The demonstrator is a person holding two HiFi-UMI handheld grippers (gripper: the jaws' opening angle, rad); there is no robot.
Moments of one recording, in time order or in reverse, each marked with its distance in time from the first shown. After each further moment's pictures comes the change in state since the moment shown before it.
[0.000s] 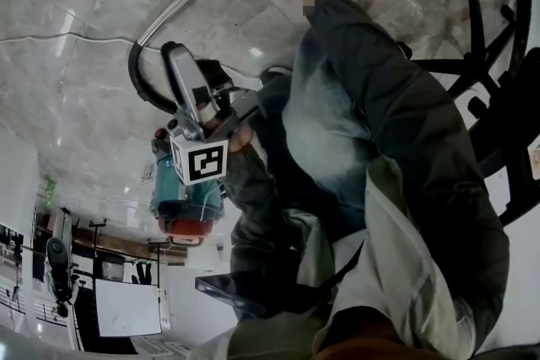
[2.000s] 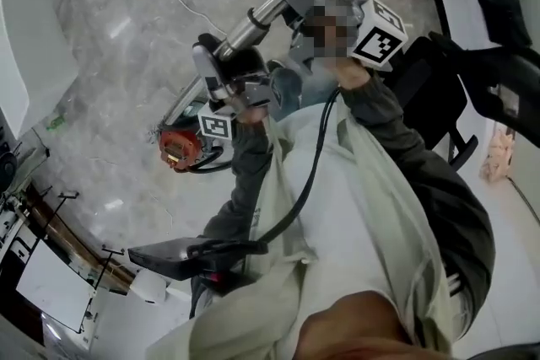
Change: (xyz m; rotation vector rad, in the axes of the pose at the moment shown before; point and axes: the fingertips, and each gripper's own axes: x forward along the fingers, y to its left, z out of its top) left arm -0.252 -0.475 0.346 -0.682 -0.653 -0.483; right arm -0.748 0.754 -0.070 -0.529 0.036 1.319
